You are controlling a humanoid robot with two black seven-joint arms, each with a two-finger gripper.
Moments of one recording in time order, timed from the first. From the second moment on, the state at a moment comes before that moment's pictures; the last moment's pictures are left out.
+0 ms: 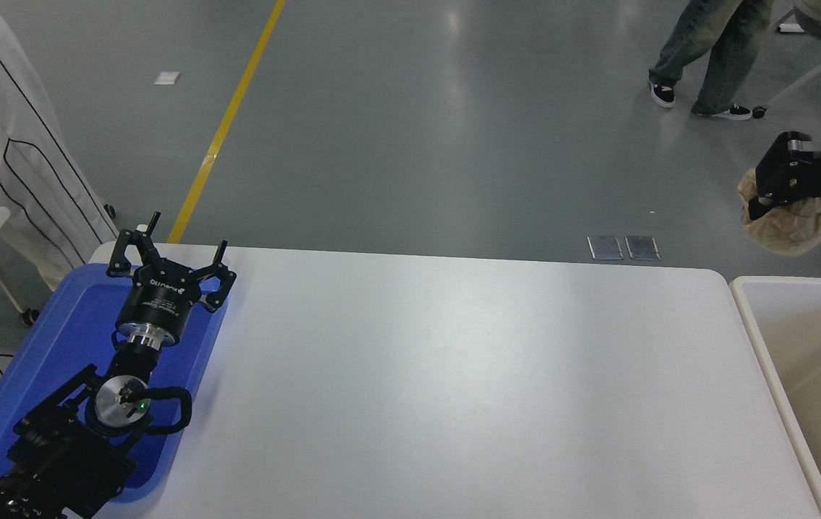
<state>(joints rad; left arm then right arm) -0.52 0.21 -0.98 -0.54 -0.09 -0.62 -0.36 2.57 -0.50 -1.56 1.44 -0.20 0.78 0.06</state>
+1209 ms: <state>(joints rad) -0.52 0.21 -0.98 -0.54 -0.09 -0.62 -0.36 2.58 -0.69 -2.16 1.32 -0.16 0.79 0.06</state>
